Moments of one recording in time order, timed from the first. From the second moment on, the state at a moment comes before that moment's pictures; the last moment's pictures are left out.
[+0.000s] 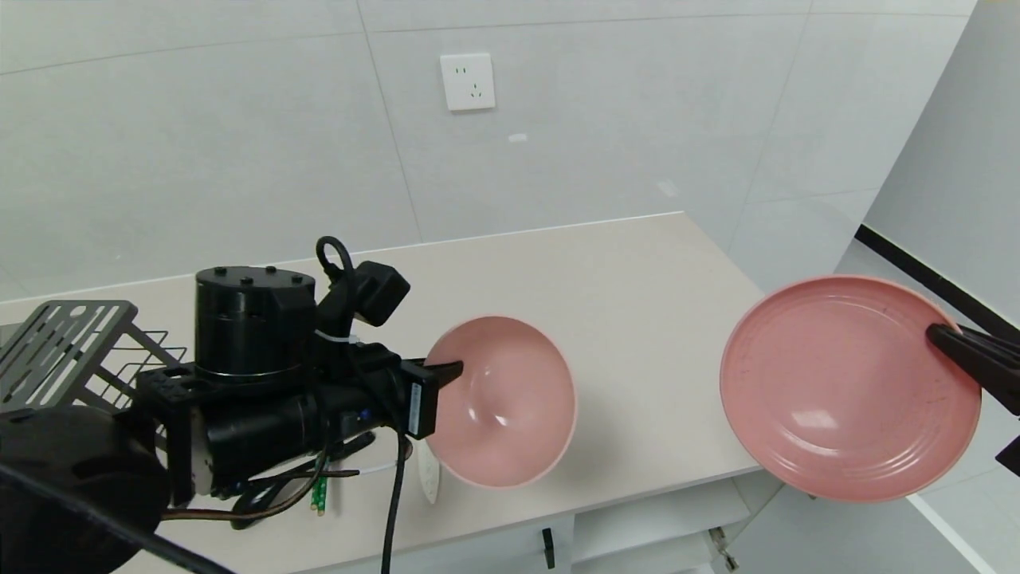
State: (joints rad) left arm -0.51 1.61 -0.70 -0.52 -0.10 -0.07; right arm 0.07 1.13 -0.18 -1.11 0.34 -0.10
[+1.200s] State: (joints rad) left arm -0.45 1.28 -0.35 -0.93 -0.28 -0.23; right arm 0.15 1.01 -0.24 -1.17 0.33 0.16
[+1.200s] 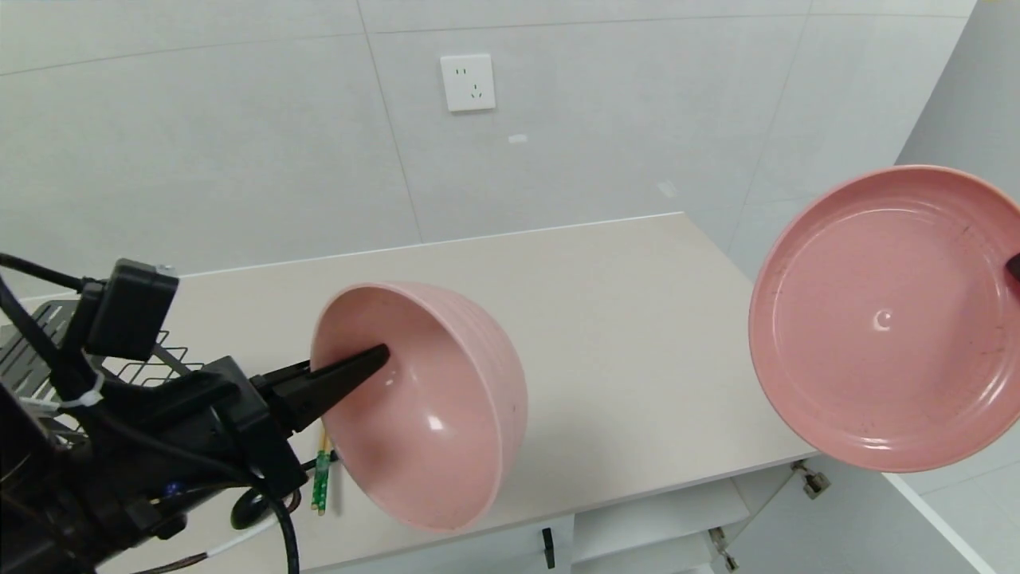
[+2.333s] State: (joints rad) left arm -0.48 1.23 -0.19 -1.16 -0.05 -0.20; right arm 0.15 1.20 -0.16 -1.40 0.33 0.08
